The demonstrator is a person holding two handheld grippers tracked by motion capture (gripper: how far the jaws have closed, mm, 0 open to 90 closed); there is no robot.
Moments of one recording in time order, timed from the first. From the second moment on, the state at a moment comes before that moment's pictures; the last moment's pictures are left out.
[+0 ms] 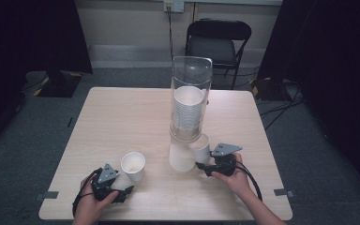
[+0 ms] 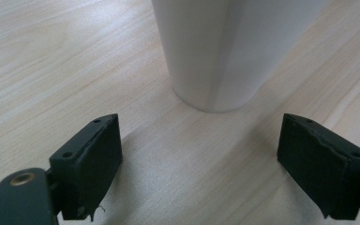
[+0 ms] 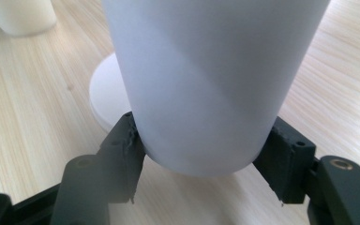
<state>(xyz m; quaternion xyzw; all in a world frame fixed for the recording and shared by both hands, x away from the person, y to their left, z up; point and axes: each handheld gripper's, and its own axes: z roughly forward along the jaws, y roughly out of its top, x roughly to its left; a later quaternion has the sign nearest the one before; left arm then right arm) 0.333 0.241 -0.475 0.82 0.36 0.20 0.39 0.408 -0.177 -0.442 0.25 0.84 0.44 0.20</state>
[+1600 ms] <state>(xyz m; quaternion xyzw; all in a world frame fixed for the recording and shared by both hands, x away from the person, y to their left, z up) 0.338 0.068 -0.415 0.84 0.26 0.08 0.48 0.365 -0.206 -0.456 0.18 0.87 0.41 0.20</state>
